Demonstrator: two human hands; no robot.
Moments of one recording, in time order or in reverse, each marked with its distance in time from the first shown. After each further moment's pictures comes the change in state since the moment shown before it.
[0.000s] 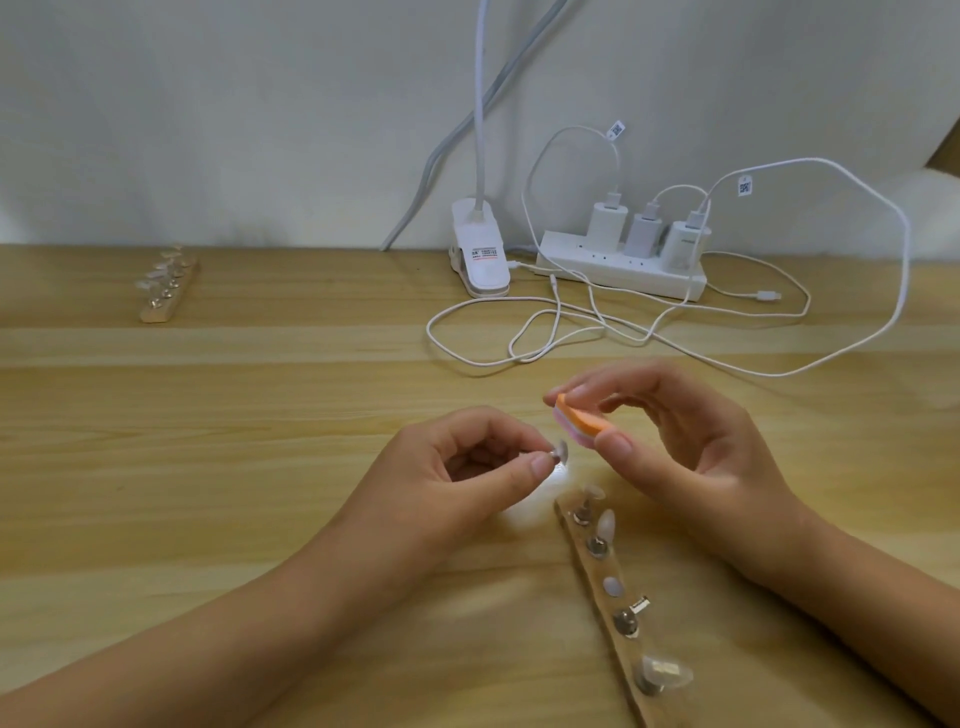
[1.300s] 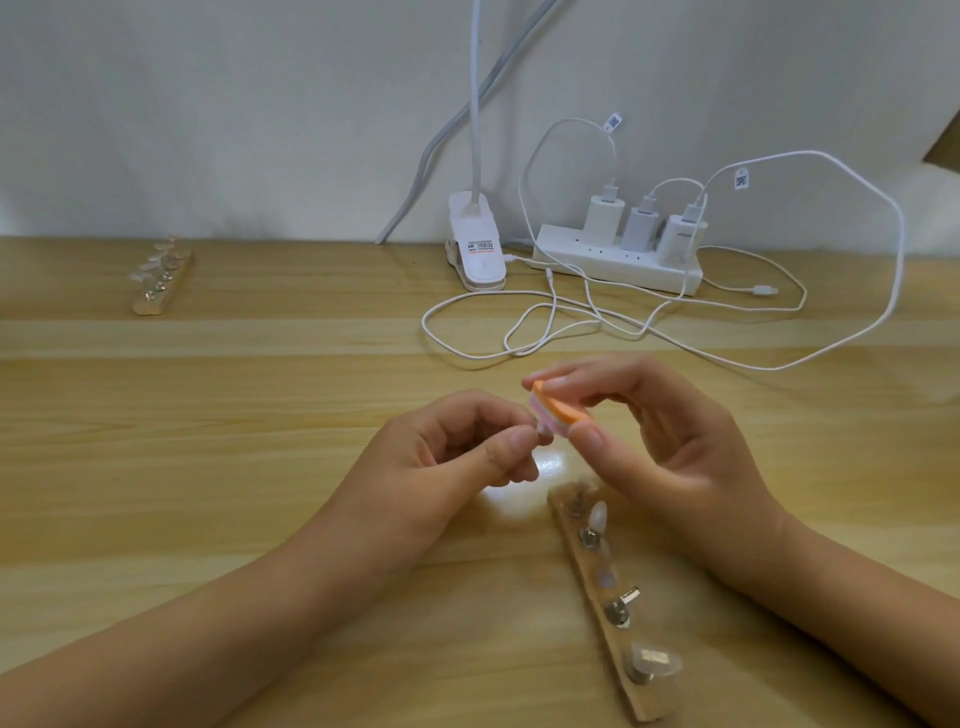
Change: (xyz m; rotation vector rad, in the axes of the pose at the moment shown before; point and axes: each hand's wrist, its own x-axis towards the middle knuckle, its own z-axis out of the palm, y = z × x) left_hand 0.003 -0.001 0.000 -0.056 -0.021 0.082; right_hand -0.001 0.002 0.010 0.003 0.042 -0.019
